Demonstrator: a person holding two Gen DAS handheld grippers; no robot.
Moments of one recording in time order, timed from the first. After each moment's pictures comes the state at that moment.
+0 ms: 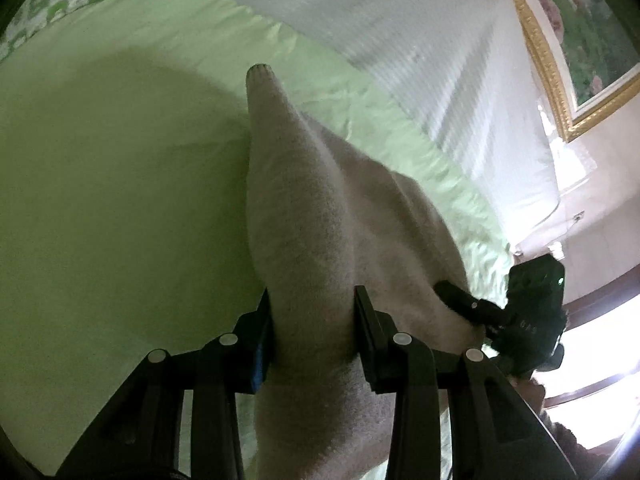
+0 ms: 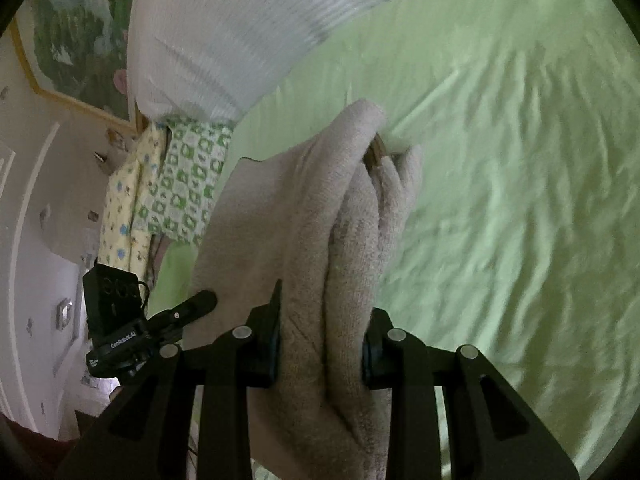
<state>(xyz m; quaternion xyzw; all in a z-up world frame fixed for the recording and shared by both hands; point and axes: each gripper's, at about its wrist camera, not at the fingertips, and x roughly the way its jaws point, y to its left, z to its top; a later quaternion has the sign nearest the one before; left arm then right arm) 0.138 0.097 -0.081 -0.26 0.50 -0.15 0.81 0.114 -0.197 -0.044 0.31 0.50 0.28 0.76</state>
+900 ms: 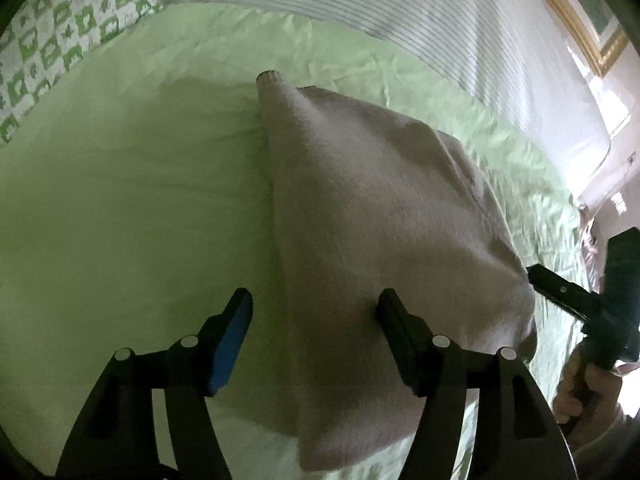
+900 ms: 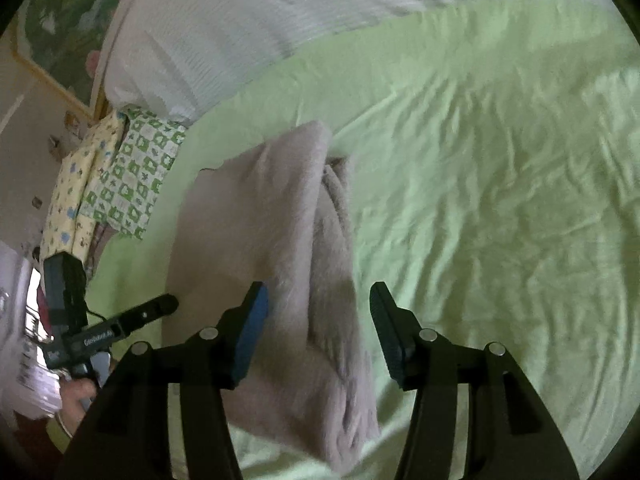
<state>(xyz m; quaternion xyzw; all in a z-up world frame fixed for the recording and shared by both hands) 0.120 0.075 -0.084 -0.12 0.52 -0.08 0.84 0.063 -0.222 -0.031 0.21 0.48 0.18 0.83</state>
